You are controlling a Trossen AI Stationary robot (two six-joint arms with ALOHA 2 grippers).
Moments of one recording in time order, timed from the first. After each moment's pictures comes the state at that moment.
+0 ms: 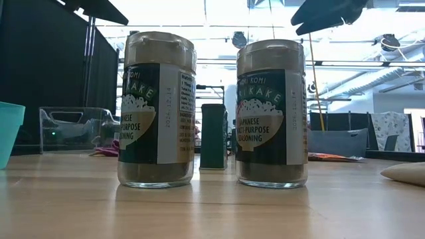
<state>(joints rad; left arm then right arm) -0.54 0.95 0.78 -0.51 -1.16 -0.20 0.52 1.22 0.94 -0.53 0.94 0.51</state>
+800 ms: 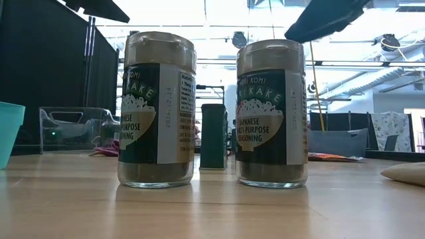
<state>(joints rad) -0.54 0.95 0.78 -0.47 -1.16 -0.25 0.51 1.34 0.94 -0.42 0.81 0.40</state>
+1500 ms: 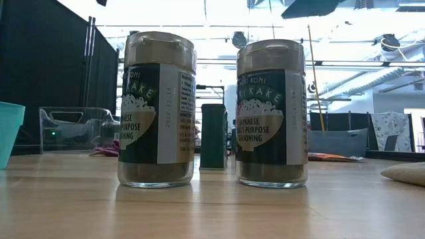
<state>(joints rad) -0.51 1.16 0.78 0.20 -1.05 -0.04 0.51 1.27 0.94 -0.29 1.37 -0.09</state>
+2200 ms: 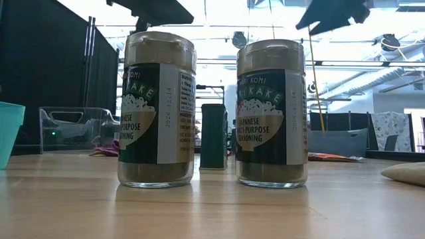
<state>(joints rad) -0.19 1.23 0.81 0.17 -0.52 -0.23 0.30 0.99 0.94 -0.68 1.03 0.53</state>
